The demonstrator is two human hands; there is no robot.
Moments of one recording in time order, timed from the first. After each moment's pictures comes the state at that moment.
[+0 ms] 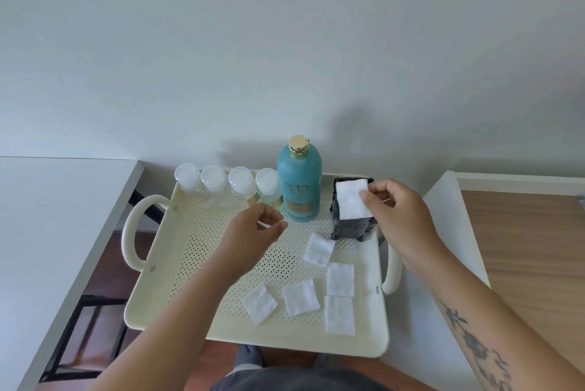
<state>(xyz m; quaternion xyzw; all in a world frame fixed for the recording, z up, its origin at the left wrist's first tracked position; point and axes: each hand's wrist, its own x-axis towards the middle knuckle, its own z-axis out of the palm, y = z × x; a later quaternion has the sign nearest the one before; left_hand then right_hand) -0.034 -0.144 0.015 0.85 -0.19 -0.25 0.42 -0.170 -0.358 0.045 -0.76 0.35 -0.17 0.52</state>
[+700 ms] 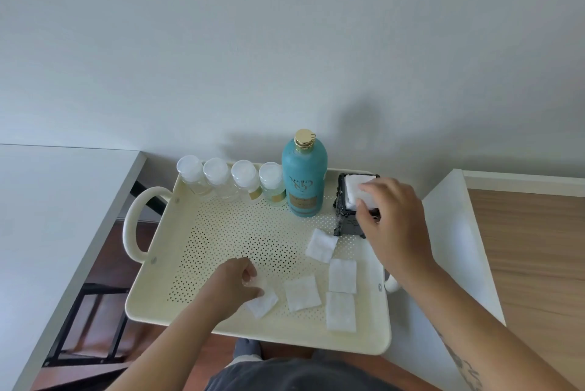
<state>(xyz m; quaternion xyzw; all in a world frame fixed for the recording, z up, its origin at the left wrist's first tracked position) -0.056 -0.076 -0.050 0.91 -0.20 -0.32 0.17 -0.169 -0.344 0.024 -0.92 0.22 -0.24 0.21</state>
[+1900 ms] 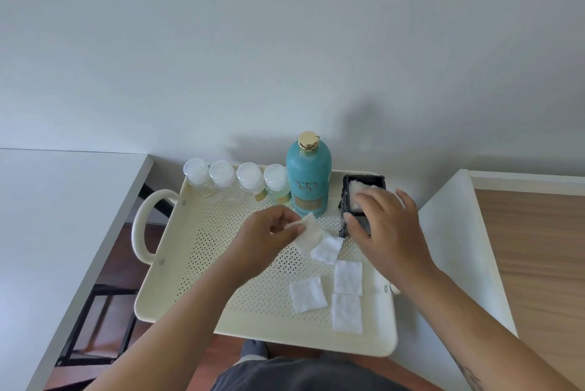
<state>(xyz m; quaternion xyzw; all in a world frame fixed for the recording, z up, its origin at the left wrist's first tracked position) -0.041 -0.142 0.016 0.82 -0.25 -0.28 0.44 -0.171 -0.337 0.015 -0.96 0.17 -0.16 0.15</state>
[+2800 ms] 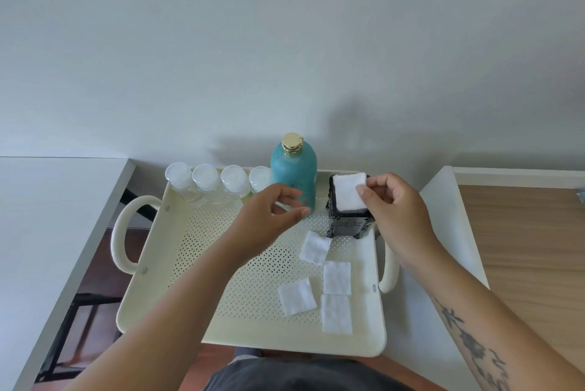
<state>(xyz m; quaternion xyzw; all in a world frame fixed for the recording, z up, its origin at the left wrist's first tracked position) -0.027 -0.178 0.030 0.79 -0.26 -0.30 0.47 -0.165 -0.360 0.038 -0.73 0.35 -0.20 0.55</state>
